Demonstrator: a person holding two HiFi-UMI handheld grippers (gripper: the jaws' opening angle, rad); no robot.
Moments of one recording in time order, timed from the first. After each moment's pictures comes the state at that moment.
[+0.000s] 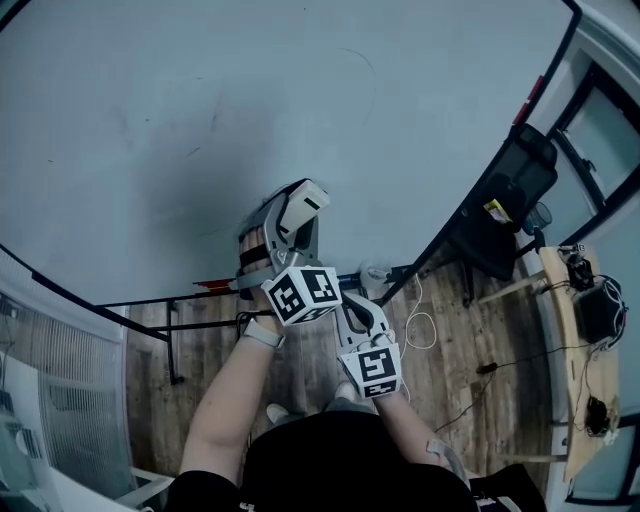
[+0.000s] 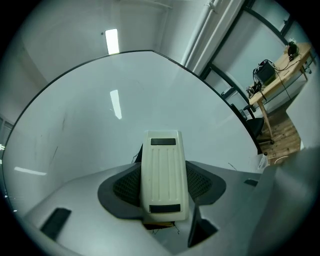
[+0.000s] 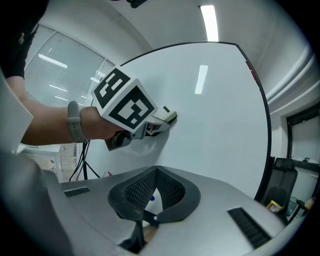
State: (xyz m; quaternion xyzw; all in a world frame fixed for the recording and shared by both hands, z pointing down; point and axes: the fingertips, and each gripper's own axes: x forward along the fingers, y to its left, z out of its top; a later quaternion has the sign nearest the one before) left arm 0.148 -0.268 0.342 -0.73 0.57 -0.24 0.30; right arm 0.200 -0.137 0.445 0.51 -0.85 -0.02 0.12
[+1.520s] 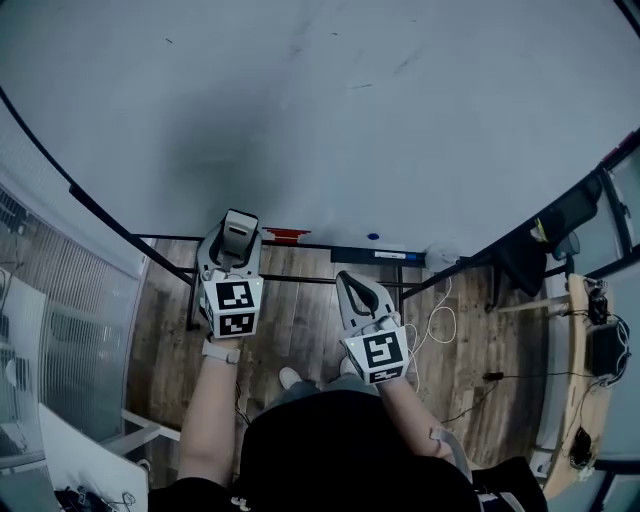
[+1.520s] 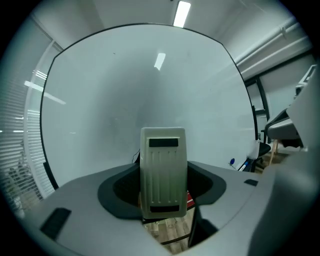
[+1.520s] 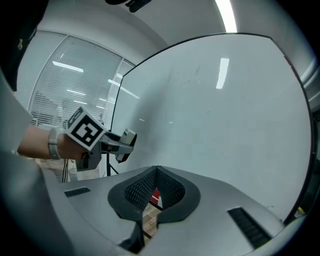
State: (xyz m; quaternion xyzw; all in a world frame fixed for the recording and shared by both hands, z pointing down) left arm -0.168 -0.163 0.487 -0.73 0.66 -0.17 0.01; right arm 0.017 -0.103 0.471 0.41 -0.90 -0.02 0.13
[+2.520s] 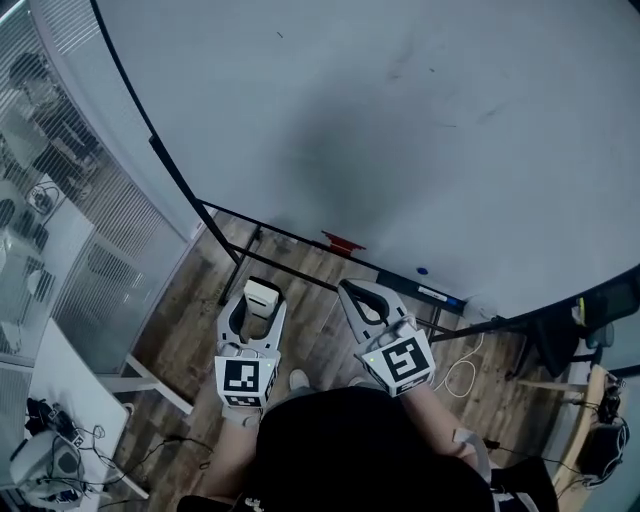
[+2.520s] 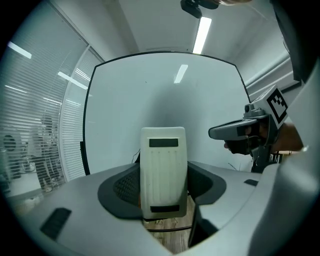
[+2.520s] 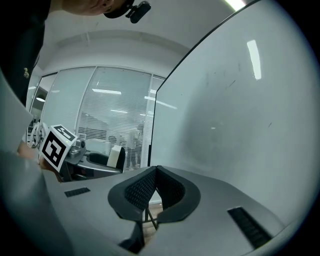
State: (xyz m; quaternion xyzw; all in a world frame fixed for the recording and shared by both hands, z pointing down) left arm -0.164 -0.010 0.467 -0.67 0.74 -0.08 -0.03; right arm -0.062 -0.073 0.416 0.16 -0.98 -0.05 0.08
